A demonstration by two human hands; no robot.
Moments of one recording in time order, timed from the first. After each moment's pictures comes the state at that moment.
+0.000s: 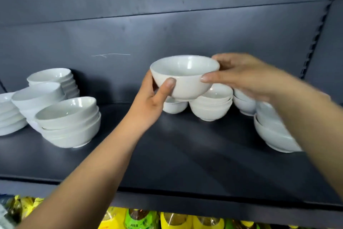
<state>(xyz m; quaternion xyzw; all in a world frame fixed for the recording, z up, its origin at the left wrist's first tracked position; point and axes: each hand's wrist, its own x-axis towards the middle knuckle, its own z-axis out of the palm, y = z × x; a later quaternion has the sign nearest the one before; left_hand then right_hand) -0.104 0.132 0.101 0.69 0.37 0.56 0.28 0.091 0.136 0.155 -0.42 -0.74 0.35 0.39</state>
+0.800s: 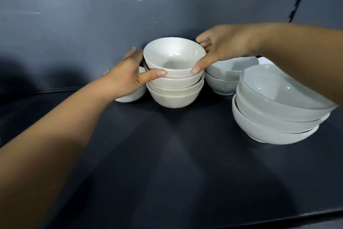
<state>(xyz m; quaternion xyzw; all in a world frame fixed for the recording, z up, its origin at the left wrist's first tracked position) -0.067 0.276 0.073 0.82 0.45 0.29 0.21 0.154 0.257 0.140 -0.60 -0.77 0.19 0.08</state>
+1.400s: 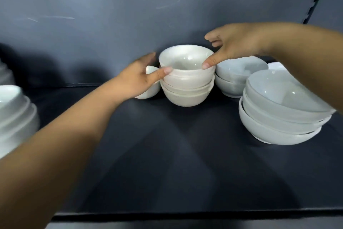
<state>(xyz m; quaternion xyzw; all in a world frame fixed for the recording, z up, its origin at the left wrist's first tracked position) -0.074 0.240 0.083 0.78 0.47 0.34 0.23 0.145 0.237 0.157 -0.60 -0.79 0.14 0.06</state>
